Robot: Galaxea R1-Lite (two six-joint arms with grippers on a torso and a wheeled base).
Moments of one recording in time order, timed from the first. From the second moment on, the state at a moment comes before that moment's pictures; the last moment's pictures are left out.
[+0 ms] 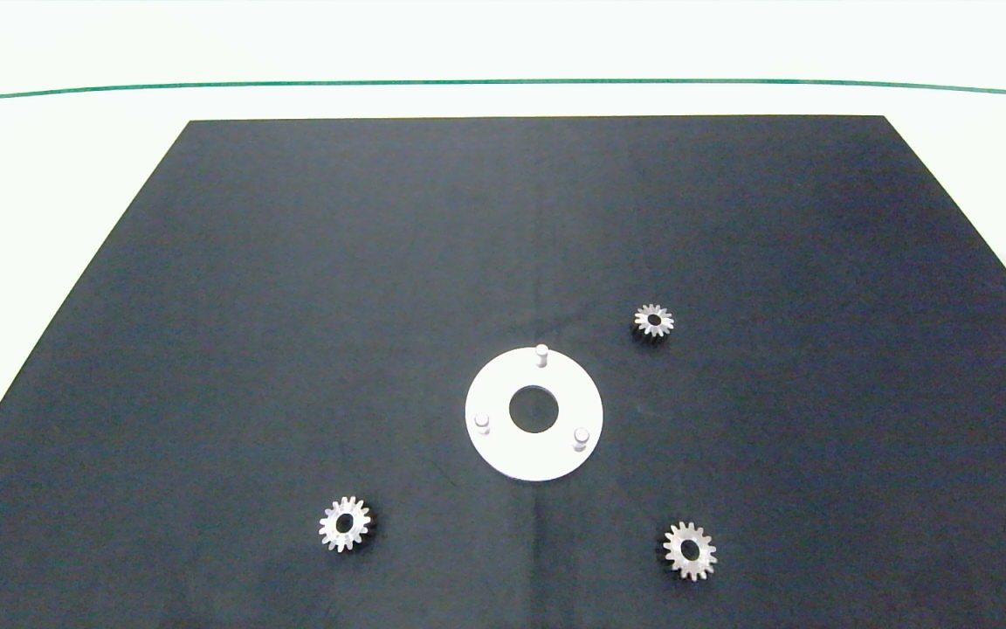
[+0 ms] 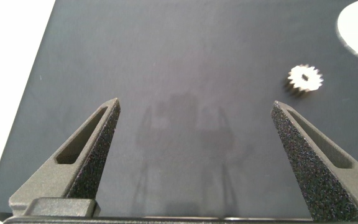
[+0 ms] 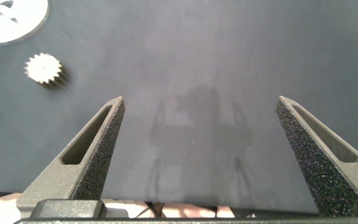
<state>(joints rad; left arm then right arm) -0.02 0.05 -0.21 0.18 0.03 0.01 0.01 0.02 -0.20 0.21 0.04 -0.02</state>
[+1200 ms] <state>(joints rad) -0.05 0.35 -0.65 0.59 0.03 0.12 0.22 0.46 -0.65 0.67 0.06 -0.17</state>
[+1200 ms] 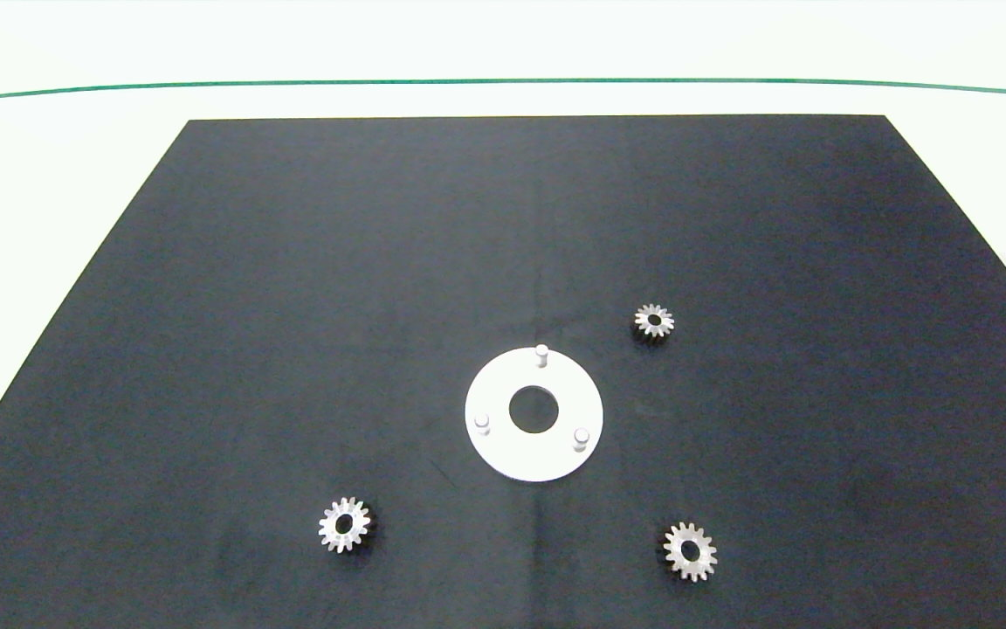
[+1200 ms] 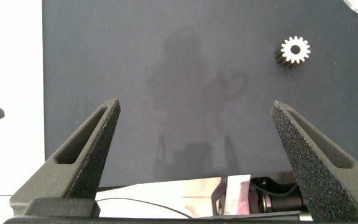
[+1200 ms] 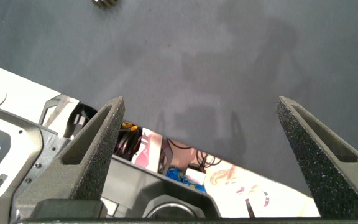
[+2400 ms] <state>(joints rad) -0.05 0.39 -0.65 0.59 0.02 0.11 0.45 0.84 -0.76 0.63 0.02 -0.18</state>
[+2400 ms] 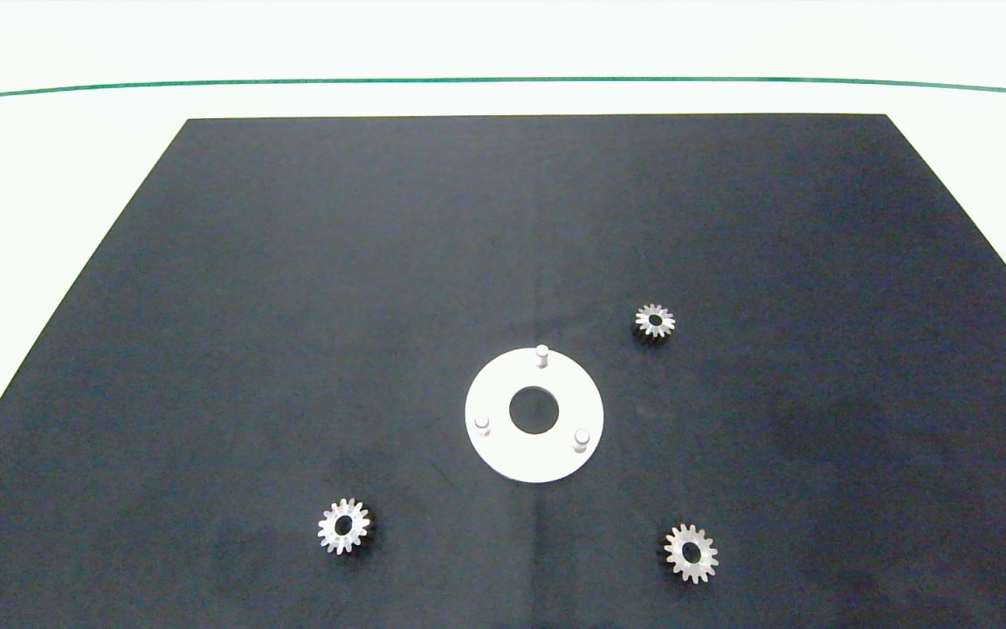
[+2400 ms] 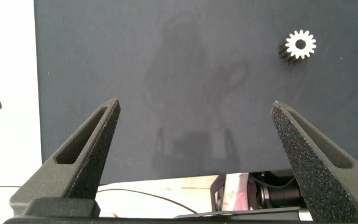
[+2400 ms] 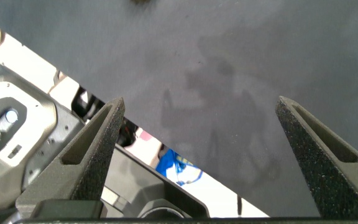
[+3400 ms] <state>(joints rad) -0.05 0.40 -0.65 0.58 0.02 0.11 0.66 1.10 -0.74 0.45 -0.07 -0.18</state>
